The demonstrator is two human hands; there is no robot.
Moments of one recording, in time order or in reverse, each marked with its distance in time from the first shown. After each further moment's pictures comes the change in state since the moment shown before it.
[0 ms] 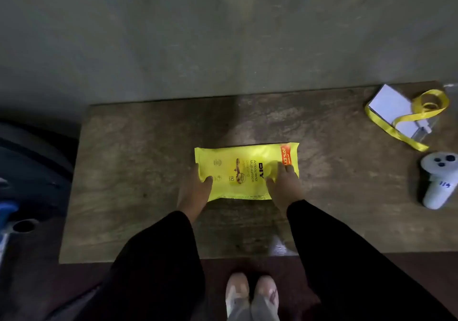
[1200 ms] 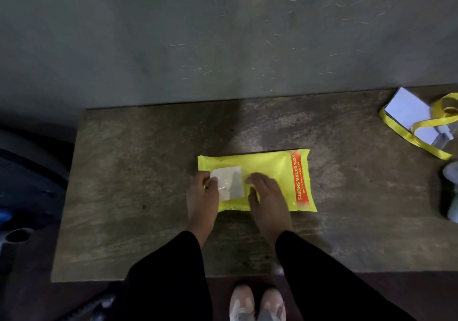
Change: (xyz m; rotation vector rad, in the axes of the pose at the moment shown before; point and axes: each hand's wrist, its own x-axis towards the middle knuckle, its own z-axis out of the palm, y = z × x) left_hand -0.019 0.024 0.007 -0.260 0.282 0.097; right_hand -0.012 -0.022 0.044 0.139 0.277 -0.447
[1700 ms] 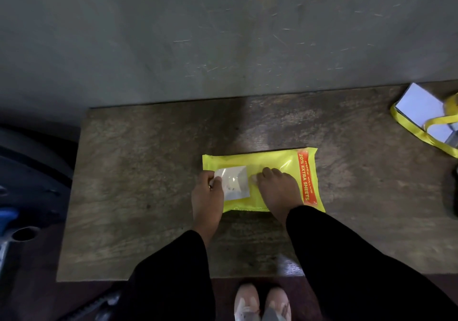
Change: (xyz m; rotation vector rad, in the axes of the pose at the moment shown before) left_hand 0.005 -0.004 0.002 0.030 0.001 -0.026; right_hand 0.041 0.010 -0.002 -0.774 -0.179 -0.247
